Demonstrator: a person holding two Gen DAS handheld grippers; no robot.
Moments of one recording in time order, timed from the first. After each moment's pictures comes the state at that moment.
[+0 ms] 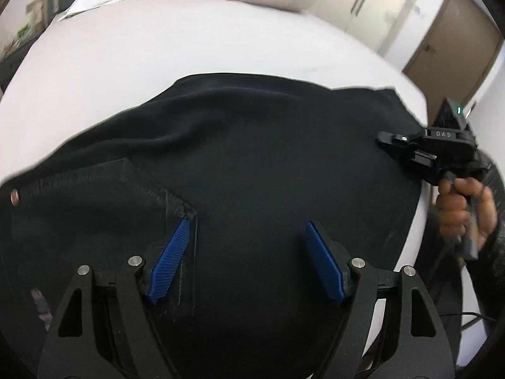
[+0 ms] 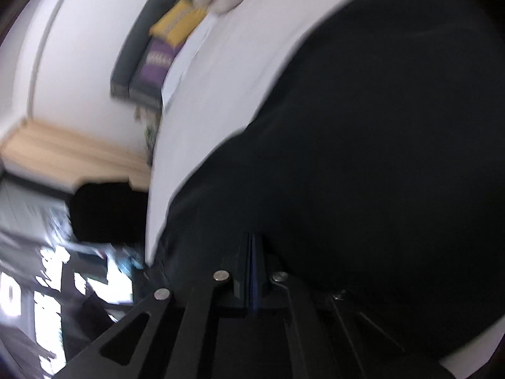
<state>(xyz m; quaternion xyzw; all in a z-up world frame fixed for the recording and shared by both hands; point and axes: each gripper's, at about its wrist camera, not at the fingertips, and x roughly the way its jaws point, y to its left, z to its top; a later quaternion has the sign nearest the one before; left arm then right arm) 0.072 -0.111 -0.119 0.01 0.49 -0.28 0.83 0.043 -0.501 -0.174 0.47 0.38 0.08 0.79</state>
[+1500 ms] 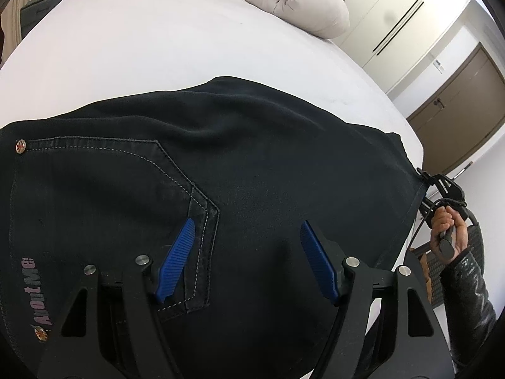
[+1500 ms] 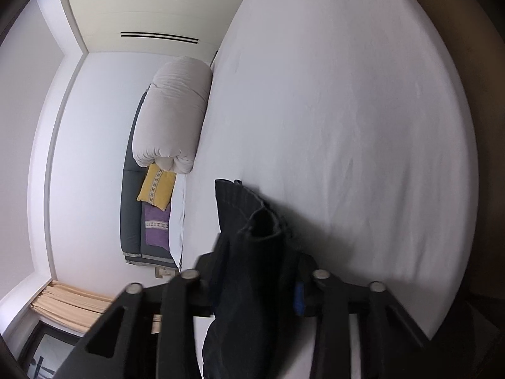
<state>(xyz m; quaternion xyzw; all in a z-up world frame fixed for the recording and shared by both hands) 0.085 -0.069 -0.138 -0.10 0.50 -0.26 0.82 -0.091 -0.691 -0.210 0.64 0.17 -0.08 0.75</state>
